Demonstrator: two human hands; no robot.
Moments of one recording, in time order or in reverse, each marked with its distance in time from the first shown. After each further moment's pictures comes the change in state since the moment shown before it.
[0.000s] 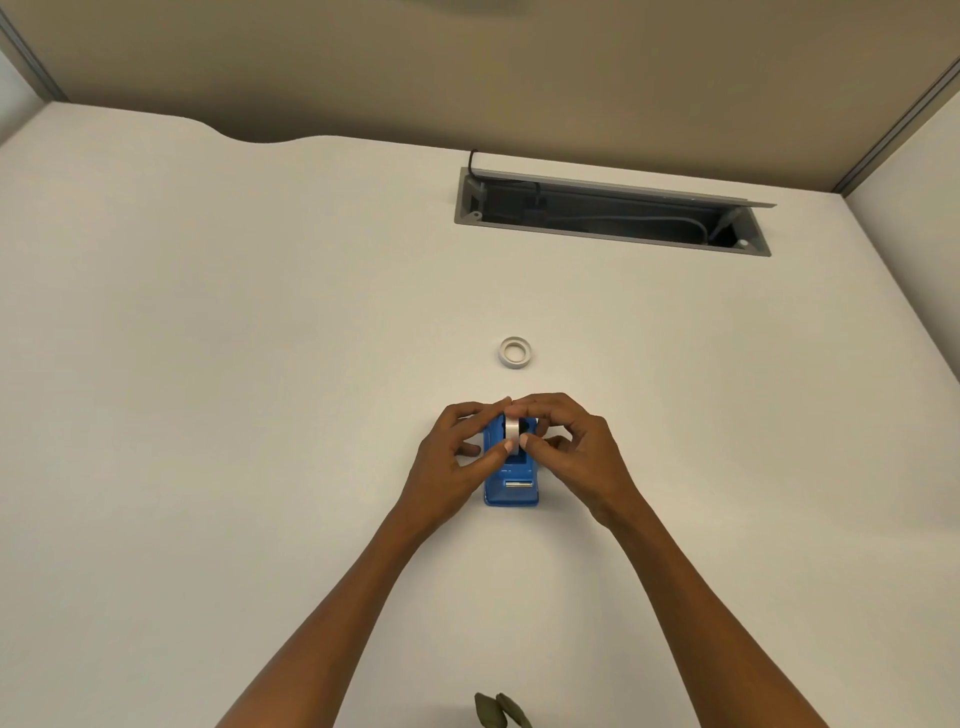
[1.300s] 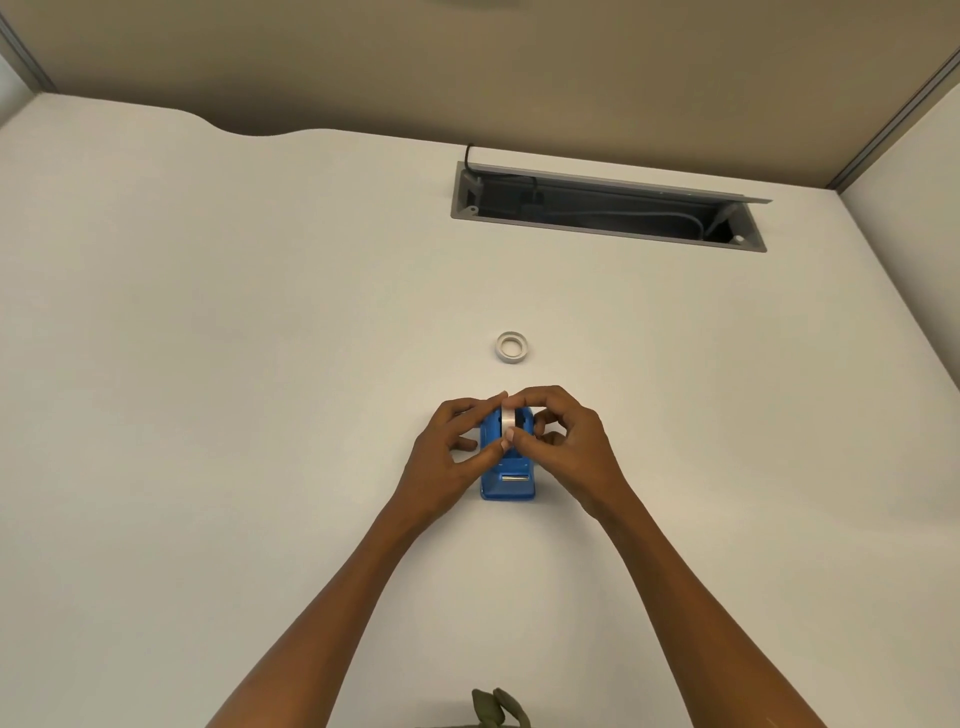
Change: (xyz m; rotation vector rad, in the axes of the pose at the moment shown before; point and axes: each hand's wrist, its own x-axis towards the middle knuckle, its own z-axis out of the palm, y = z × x) left_hand -0.002 0.001 -0.002 -0.030 -0.029 0.021; right_hand 0.002 -0.001 0.005 -0.040 0.032 0.022
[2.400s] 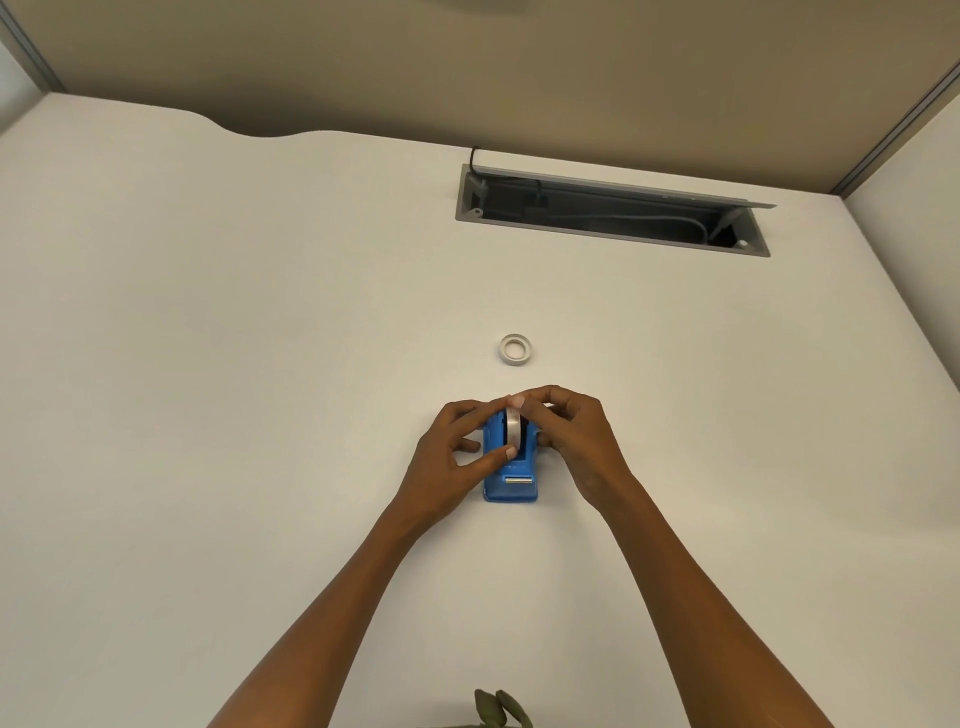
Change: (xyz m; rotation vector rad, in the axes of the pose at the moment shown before) left_hand 0.001 -0.007 -0.001 0.024 -0.006 -0.005; right_hand 0.012 -0.014 0.001 0.144 0.048 0.267
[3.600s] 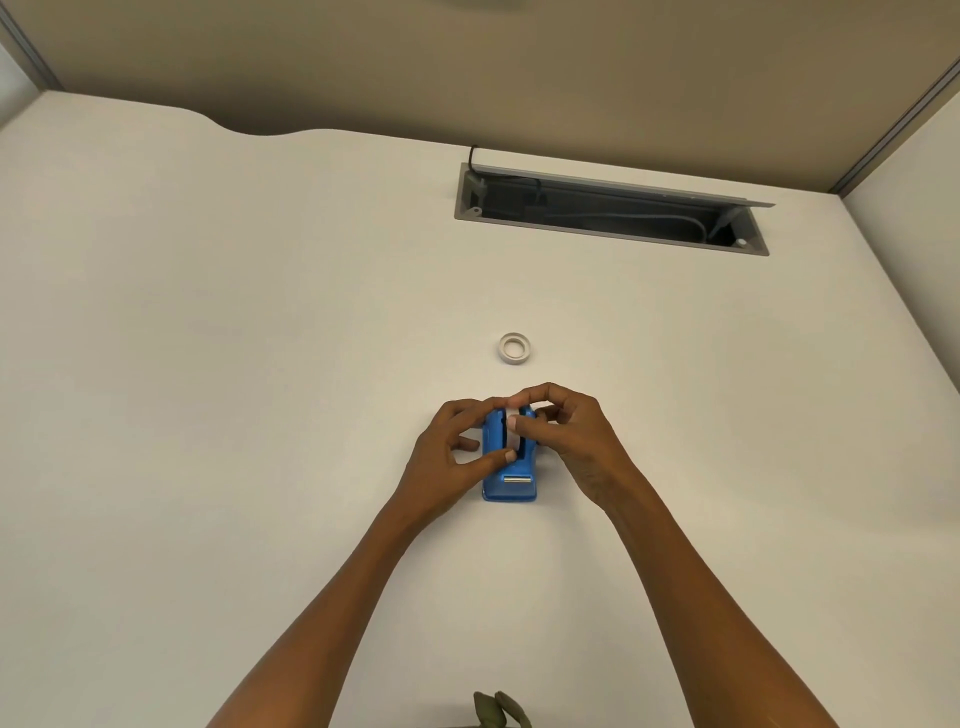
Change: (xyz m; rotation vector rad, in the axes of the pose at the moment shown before) left_hand 0.000 0.004 -0.002 -0.045 -0.012 -0.029; right_hand 0.004 0.005 -0.006 0.023 -0.116 -0.038
